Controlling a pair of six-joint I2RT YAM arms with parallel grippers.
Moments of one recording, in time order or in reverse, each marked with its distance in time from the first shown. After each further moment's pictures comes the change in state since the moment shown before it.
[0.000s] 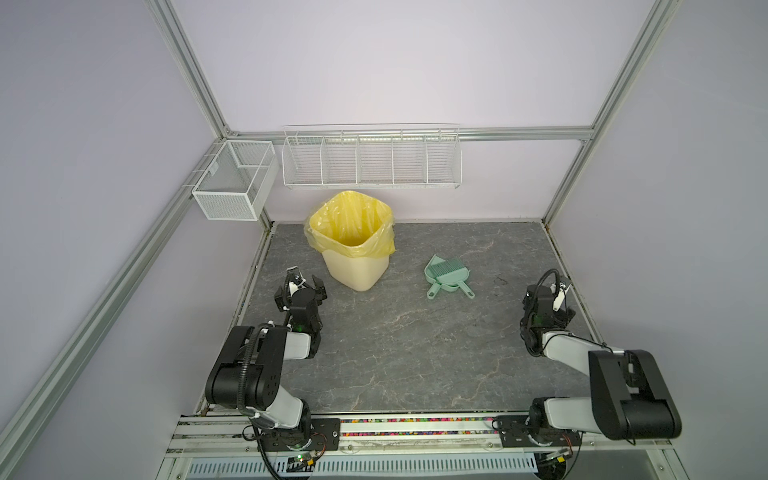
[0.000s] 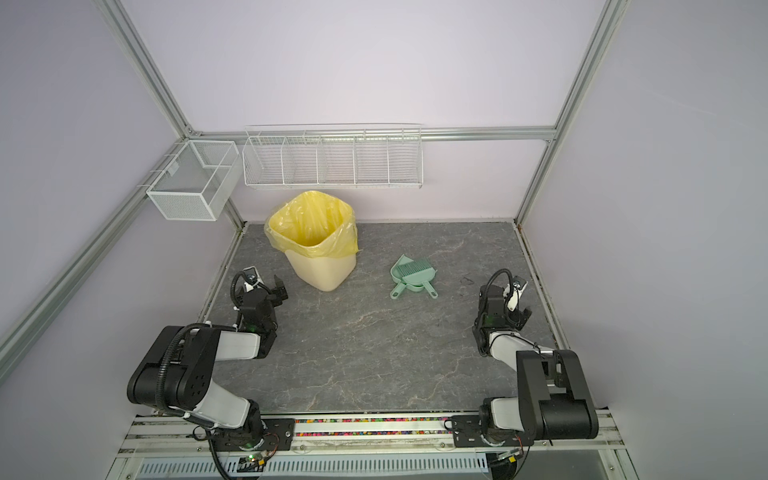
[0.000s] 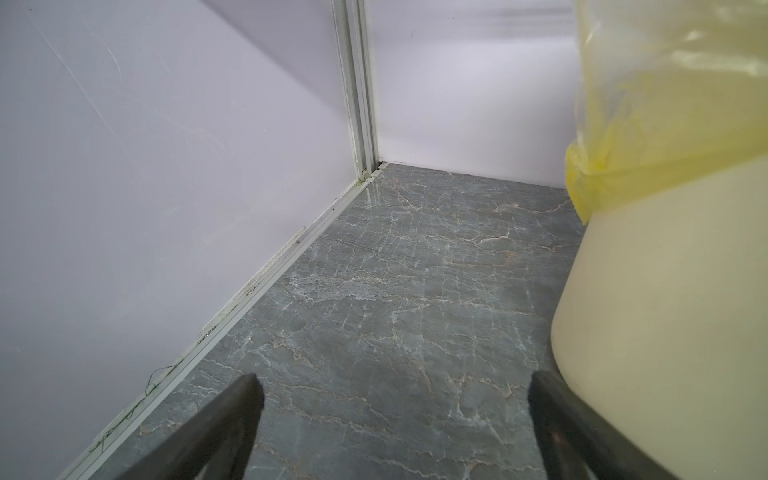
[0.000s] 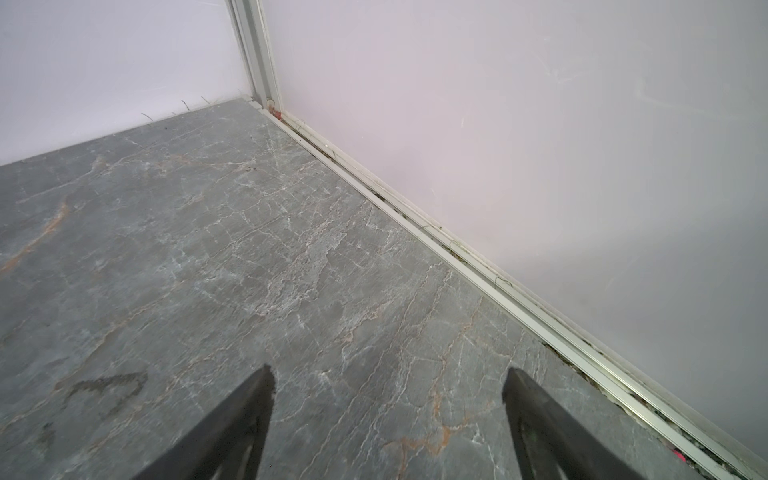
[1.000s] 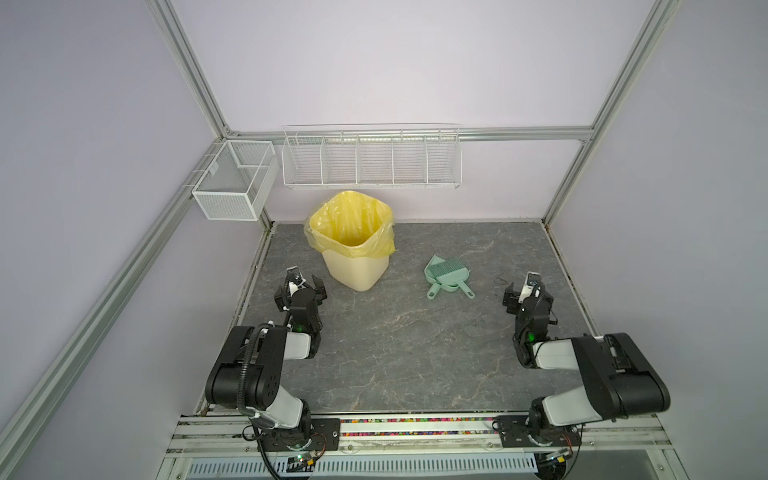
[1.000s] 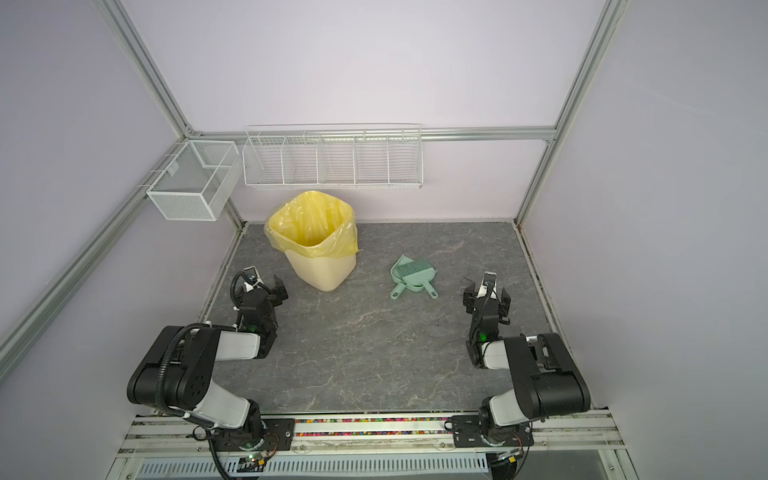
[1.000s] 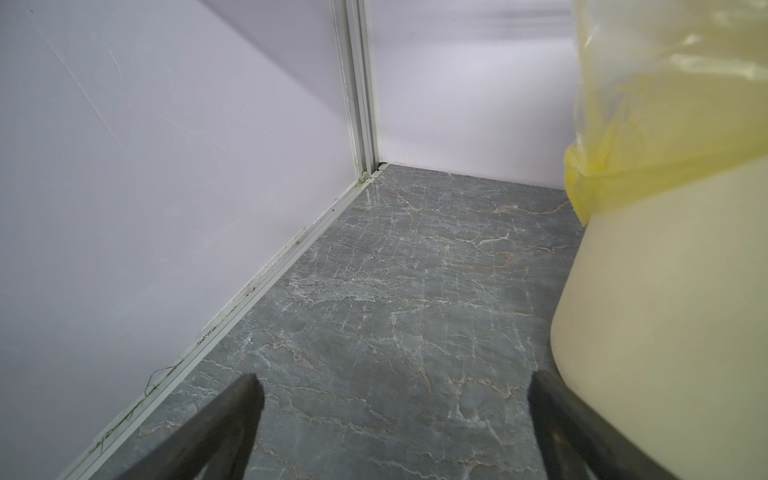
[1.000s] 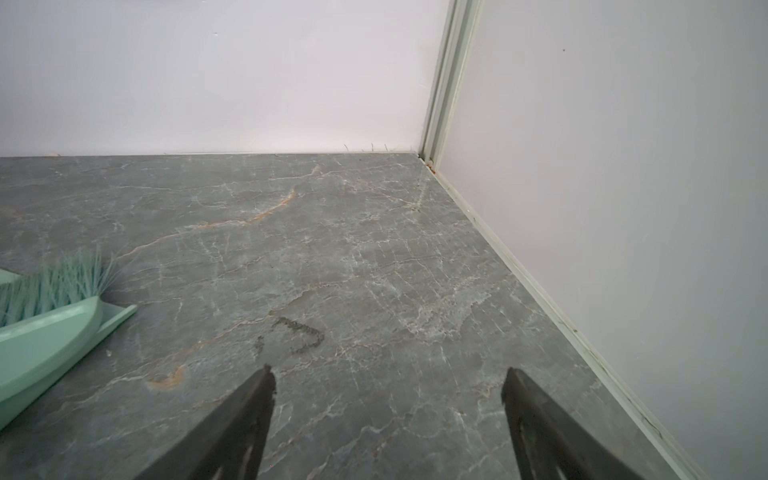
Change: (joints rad) left arm 0.000 0.000 0.000 0.001 0.000 0.000; right arm 0.047 0.160 -0.140 0.573 -0.351 -0.335
